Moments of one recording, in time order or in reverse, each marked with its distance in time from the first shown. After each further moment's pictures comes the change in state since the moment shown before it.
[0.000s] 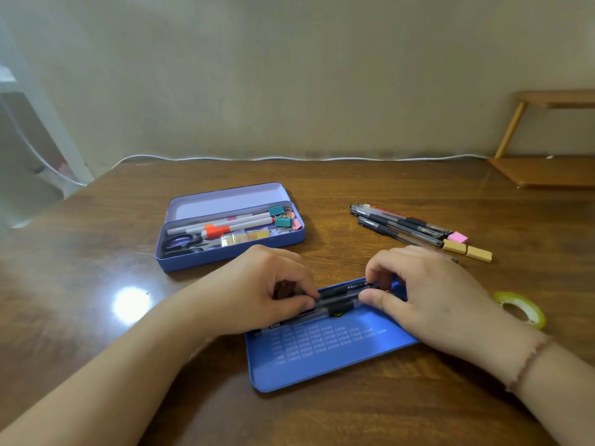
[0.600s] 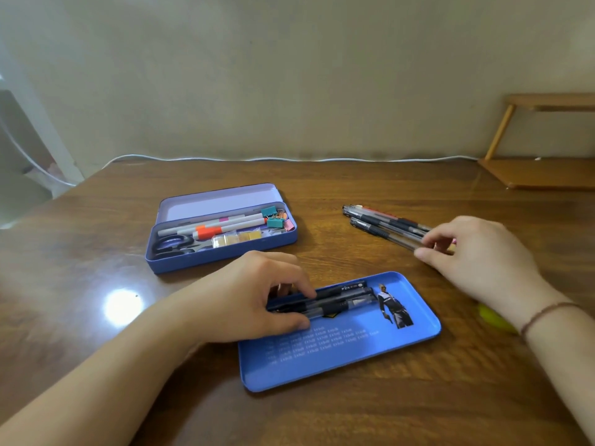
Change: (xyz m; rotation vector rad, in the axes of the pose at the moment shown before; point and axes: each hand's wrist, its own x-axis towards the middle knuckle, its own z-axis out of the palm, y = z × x) left_hand -0.001 0.003 0.001 0.026 -0.051 -0.027; right_hand 0.013 0.052 -0.024 -0.180 0.173 0.472
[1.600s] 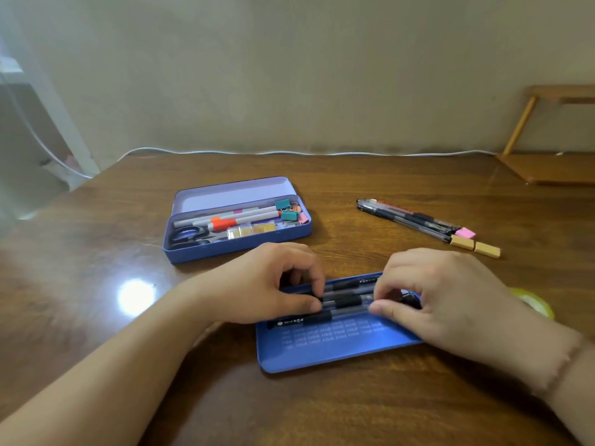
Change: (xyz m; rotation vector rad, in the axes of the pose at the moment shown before) left_hand 0.003 -0.002 -0.003 -0.164 -0.066 -0.053; right_hand -0.042 -0.038 0.004 0.100 -0.169 -0.687
